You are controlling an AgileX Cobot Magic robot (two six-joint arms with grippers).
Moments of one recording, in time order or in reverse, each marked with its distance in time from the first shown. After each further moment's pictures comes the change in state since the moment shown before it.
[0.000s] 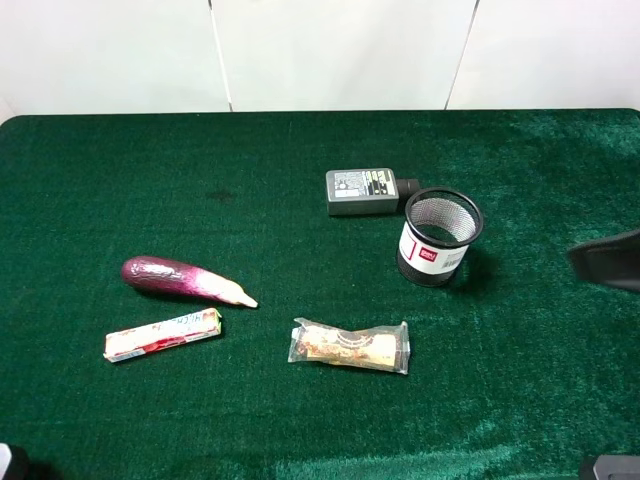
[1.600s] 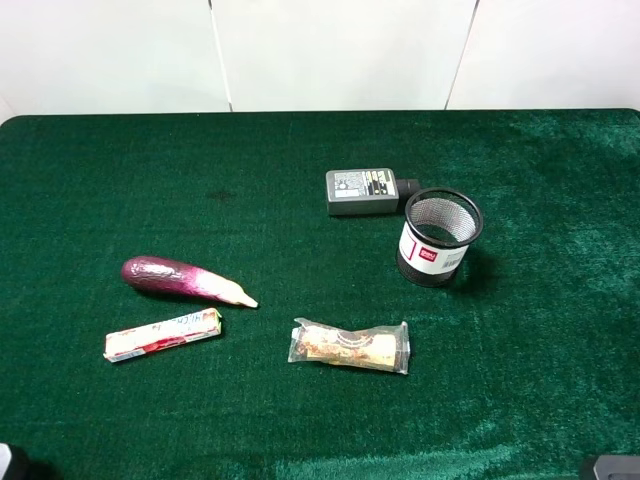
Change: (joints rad) left arm 0.000 0.000 0.000 0.000 0.000 0.000; right arm -0.206 -0.742 0.175 -0.101 -0.006 0.206
